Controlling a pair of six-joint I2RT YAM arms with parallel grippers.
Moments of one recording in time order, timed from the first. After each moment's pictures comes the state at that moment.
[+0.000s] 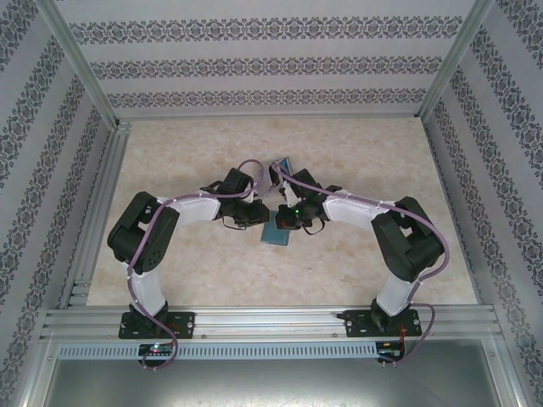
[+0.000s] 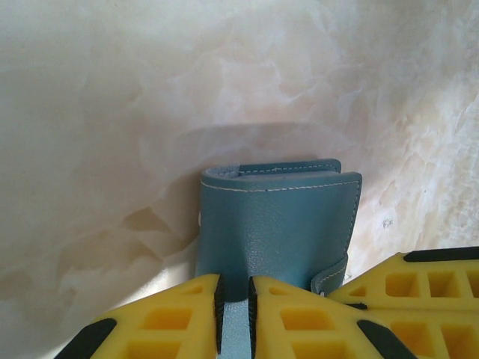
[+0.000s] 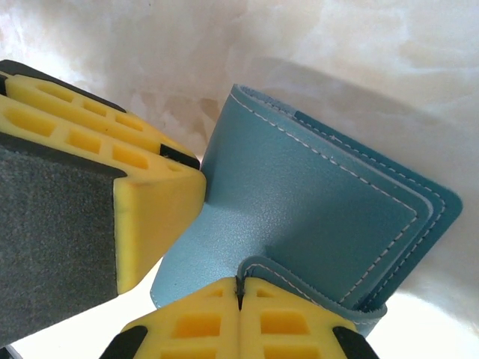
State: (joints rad) left arm -0.52 1.85 1.05 -0.21 0.49 -0.66; right arm 0.59 1.75 1.02 -0.39 -0.41 0.49
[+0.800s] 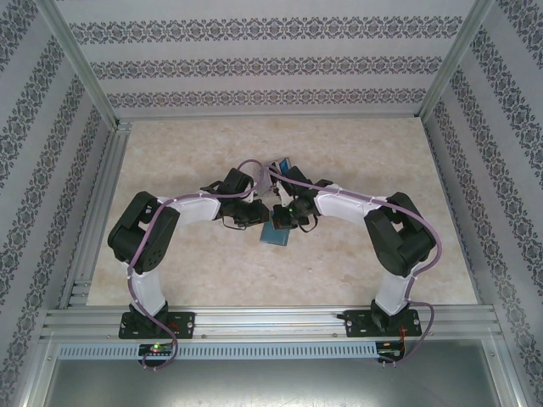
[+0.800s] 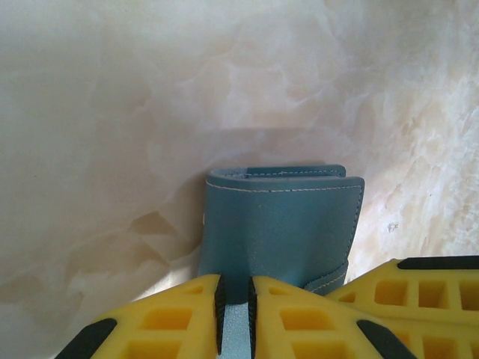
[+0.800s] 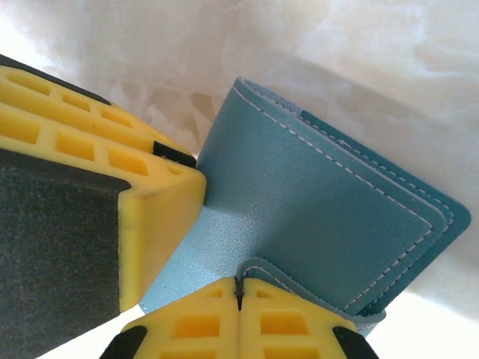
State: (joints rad) left arm -0.52 1.86 1.05 -0.21 0.48 -0.66; right arm 0.63 1.82 1.13 -0.52 -0.33 0.45
